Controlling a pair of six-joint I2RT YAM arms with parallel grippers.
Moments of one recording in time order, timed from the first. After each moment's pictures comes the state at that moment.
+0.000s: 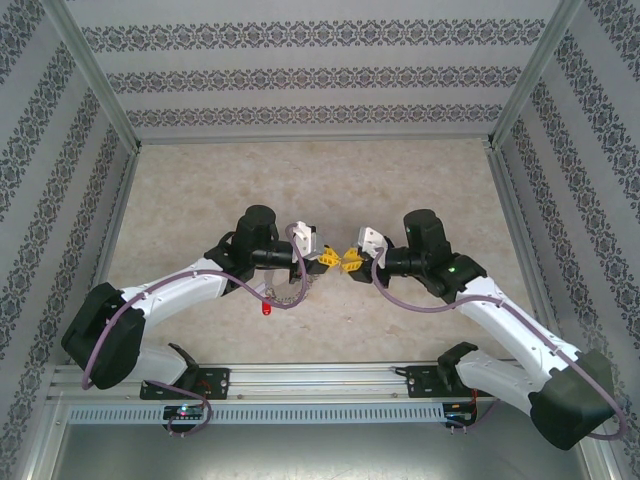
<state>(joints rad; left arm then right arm) -0.64 1.38 0.78 0.24 0.85 0.37 0.50 1.01 0.72 -0.30 -0.73 -0.49</state>
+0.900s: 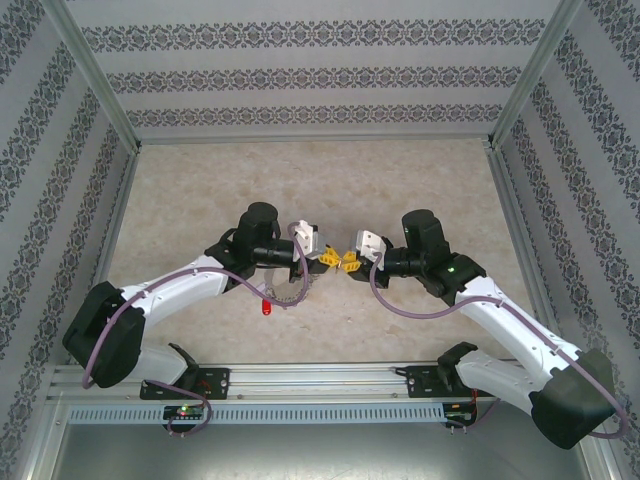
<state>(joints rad) -0.64 1.39 0.82 0.18 0.86 0.40 0.51 1.02 0.72 -0.31 -0.72 -0.56</state>
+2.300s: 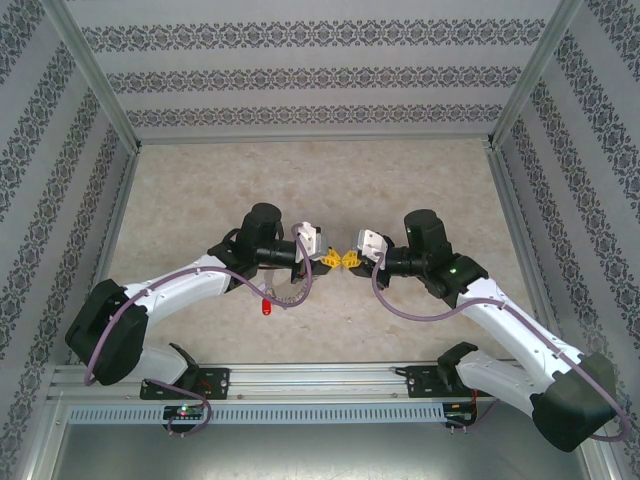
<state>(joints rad) -0.65 1.41 0.83 0.17 0.84 0.41 0.51 1.00 0.72 -0.30 -0.72 -0.56</state>
